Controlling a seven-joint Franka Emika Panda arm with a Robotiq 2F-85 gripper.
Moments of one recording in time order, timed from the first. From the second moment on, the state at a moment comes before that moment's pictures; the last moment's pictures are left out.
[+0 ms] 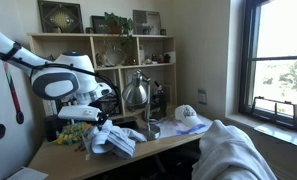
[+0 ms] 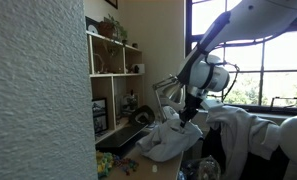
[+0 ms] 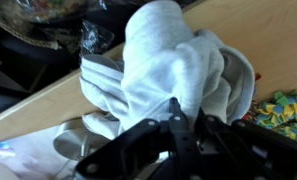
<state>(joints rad) -0.47 -0.43 0.61 -2.69 0.74 2.58 -0.78</state>
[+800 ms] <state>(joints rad) -0.50 -0.52 0.22 -2.79 0.34 2.73 -0.38</state>
